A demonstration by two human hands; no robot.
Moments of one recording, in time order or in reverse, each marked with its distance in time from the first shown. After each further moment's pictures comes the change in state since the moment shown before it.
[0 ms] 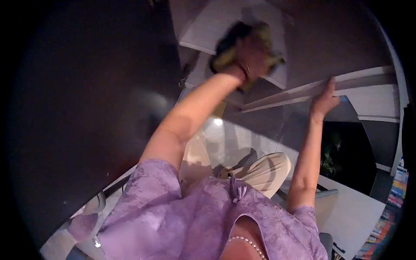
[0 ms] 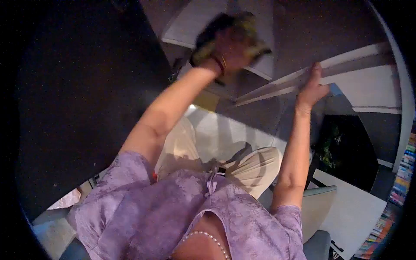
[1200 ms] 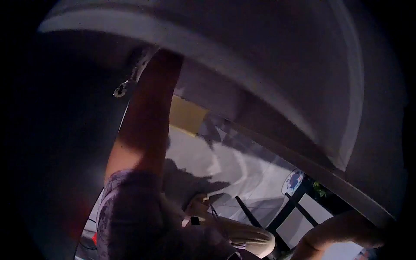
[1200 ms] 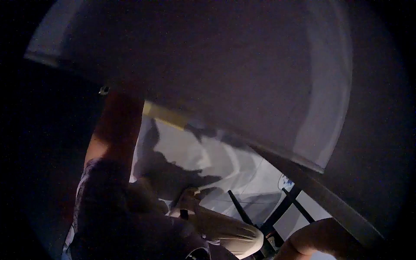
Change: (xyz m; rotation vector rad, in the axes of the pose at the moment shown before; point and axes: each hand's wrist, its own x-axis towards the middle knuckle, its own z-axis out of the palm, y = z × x) left_hand -0.052 -0.246 0.318 0.133 -0.350 -0.707; right_hand 0.037 0.030 -0.044 -1.297 0.076 -1.061
